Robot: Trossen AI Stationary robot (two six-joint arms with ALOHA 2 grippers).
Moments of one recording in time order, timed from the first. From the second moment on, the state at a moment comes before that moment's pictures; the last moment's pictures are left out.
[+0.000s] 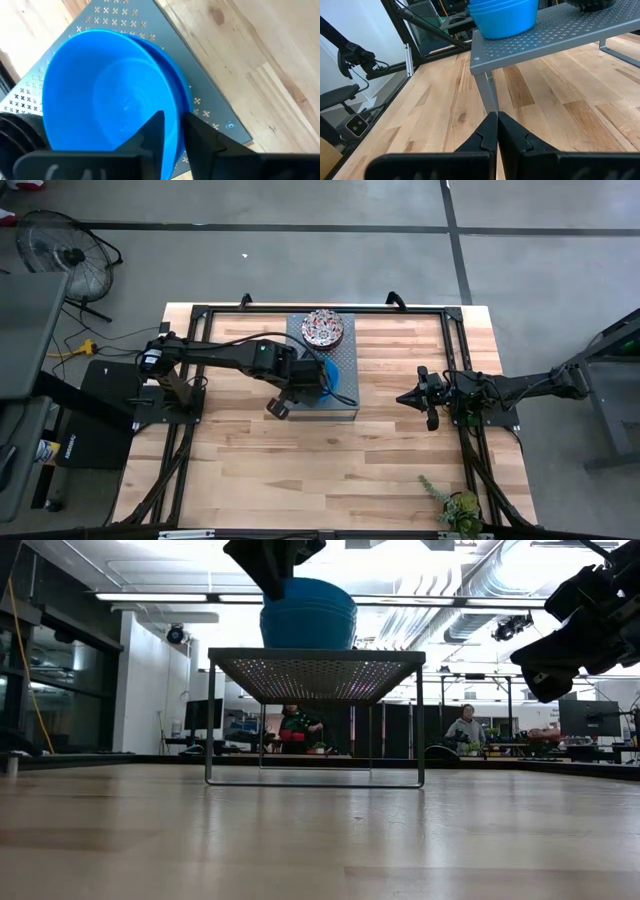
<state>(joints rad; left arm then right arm) -0.09 1.76 1.81 -1.23 -0.15 0.58 0.09 0.22 0.01 0.03 0.02 0.31</state>
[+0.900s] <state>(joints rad) -0.06 1.75 1.96 -1.17 -0.22 0.50 0.09 0.22 0.01 0.03 0.02 0.31</state>
